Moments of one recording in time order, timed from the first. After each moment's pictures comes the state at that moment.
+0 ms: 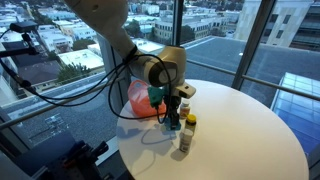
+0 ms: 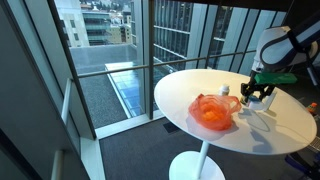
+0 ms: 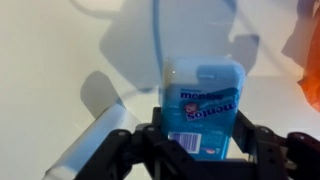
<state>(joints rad) -0.05 0.37 -0.20 -2.18 -0.06 2.47 0.52</state>
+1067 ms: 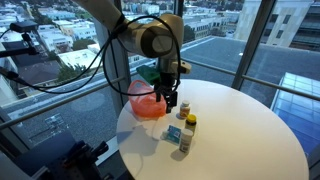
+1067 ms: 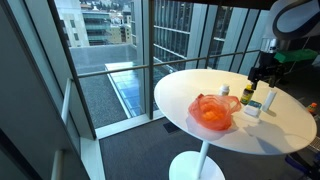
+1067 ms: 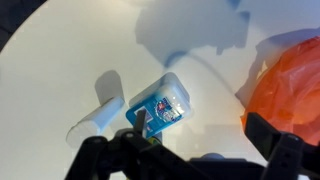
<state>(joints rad) -0.04 0.15 -0.17 -2.19 -0.06 2.19 0.24</state>
